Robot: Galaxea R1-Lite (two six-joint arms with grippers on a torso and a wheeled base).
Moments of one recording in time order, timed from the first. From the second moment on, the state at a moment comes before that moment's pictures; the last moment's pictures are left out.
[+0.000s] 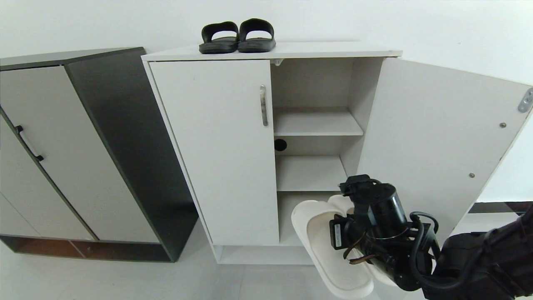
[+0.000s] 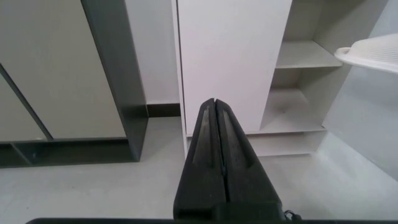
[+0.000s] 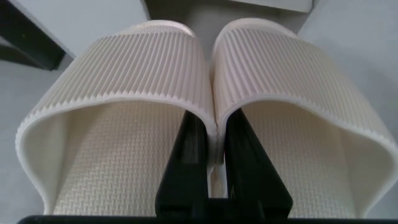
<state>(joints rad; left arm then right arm) 0.00 0.00 0.00 0.00 -0.02 0.01 0.80 1.87 -0.77 -0.60 -0.52 0.31</state>
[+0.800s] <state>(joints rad) 0.00 0.00 0.00 0.00 -0.03 0.01 0.76 1.99 -0.79 -0.80 -0.55 0.30</state>
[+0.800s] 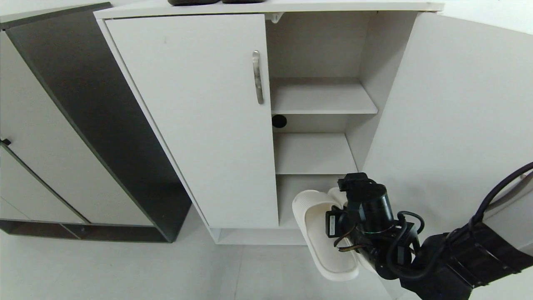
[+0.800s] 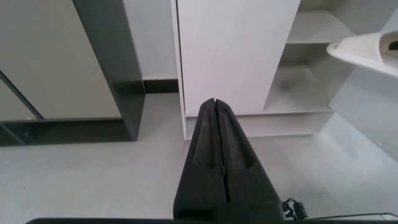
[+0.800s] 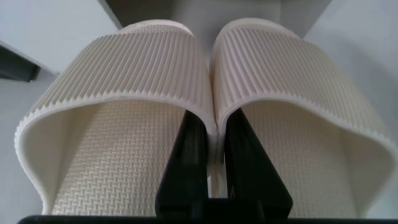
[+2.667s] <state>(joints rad) 0.00 0.00 0.00 0.00 -0.03 0.02 0.72 2.27 -0.87 -1.36 -0.67 0.01</state>
